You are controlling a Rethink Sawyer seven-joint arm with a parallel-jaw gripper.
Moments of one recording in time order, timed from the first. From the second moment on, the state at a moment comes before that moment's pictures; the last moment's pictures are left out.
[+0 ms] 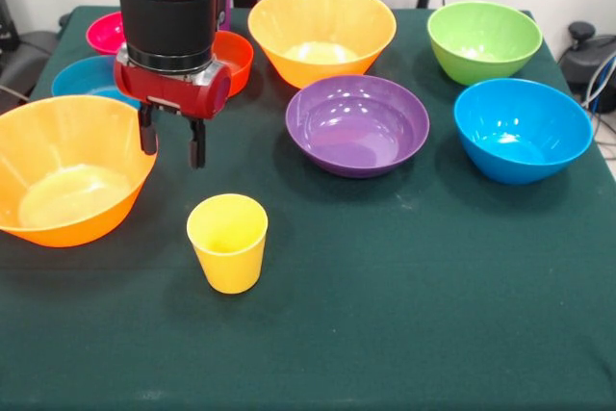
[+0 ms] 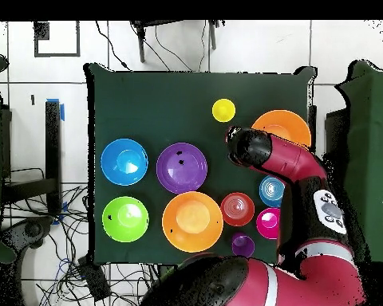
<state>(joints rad) -0.45 -0.45 0.00 1.45 -0.05 0.41 1.72</state>
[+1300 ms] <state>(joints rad) -0.45 -0.44 0.00 1.44 -0.11 0.41 1.72</state>
